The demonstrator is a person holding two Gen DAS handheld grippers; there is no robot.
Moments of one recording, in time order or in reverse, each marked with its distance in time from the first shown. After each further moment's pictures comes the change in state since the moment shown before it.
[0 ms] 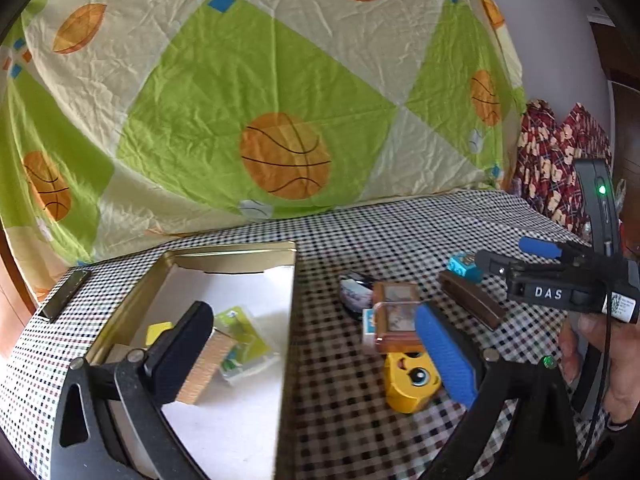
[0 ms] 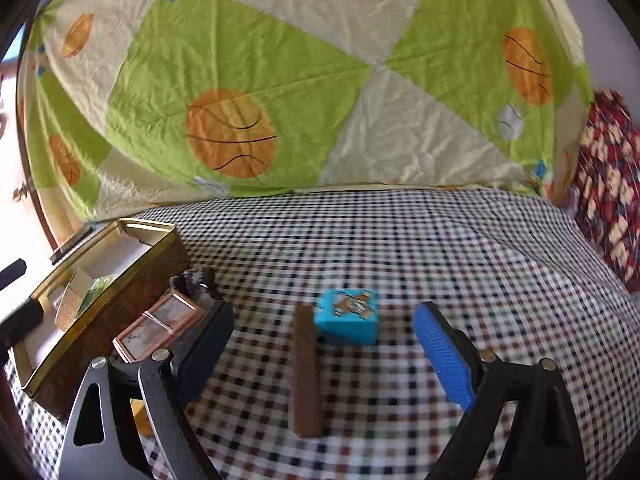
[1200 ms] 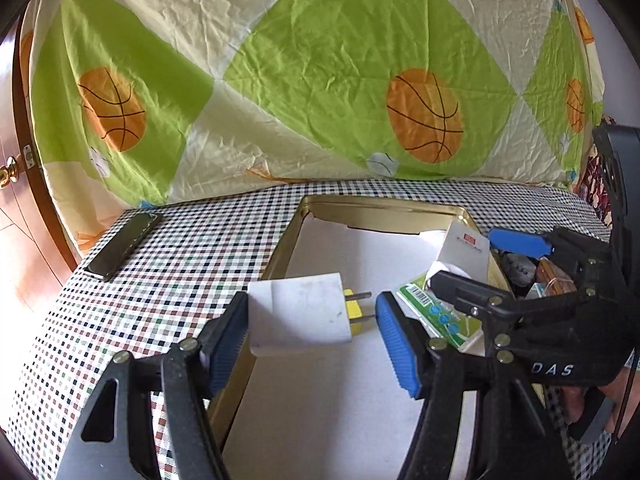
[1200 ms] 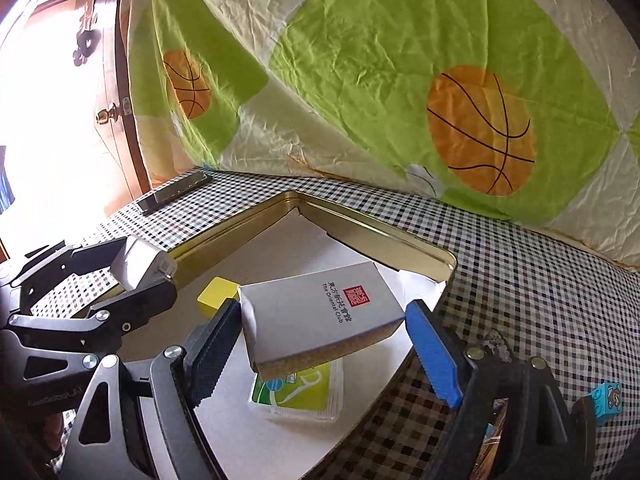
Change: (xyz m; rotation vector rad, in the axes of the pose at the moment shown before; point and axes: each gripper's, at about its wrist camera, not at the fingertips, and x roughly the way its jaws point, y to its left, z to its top) left arm 0.022 0.166 -0.024 -0.145 0.144 0.146; right arm 0.068 0.241 0.021 -0.311 0.106 0.342
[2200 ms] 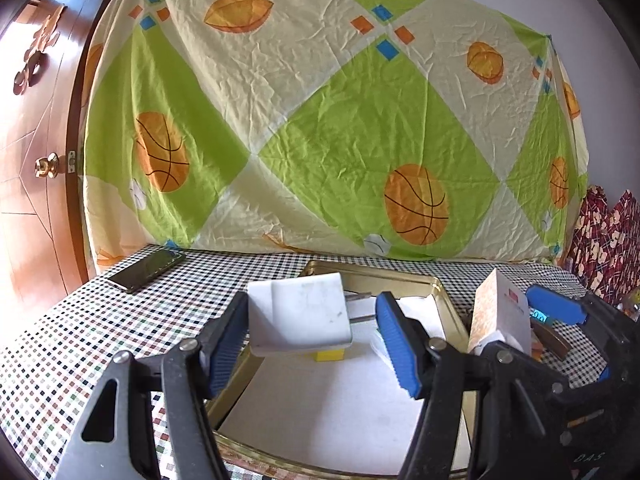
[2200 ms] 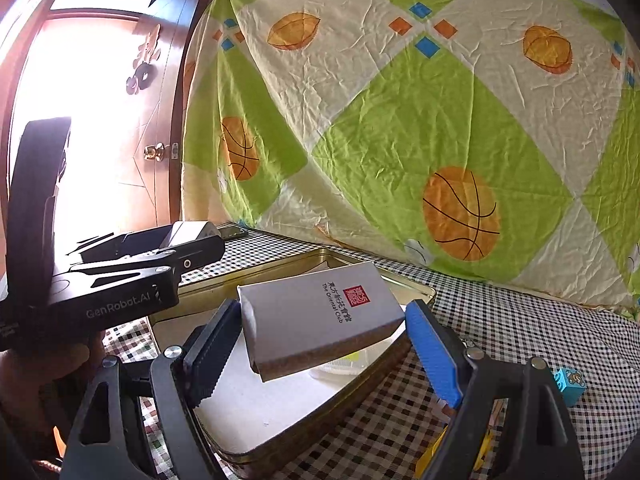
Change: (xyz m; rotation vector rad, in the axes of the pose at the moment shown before) left arm -0.068 0.005 -0.033 -0.125 -0.325 -0.006; right arm -0.103 0.037 -0.052 -0.118 -0.339 -0.034
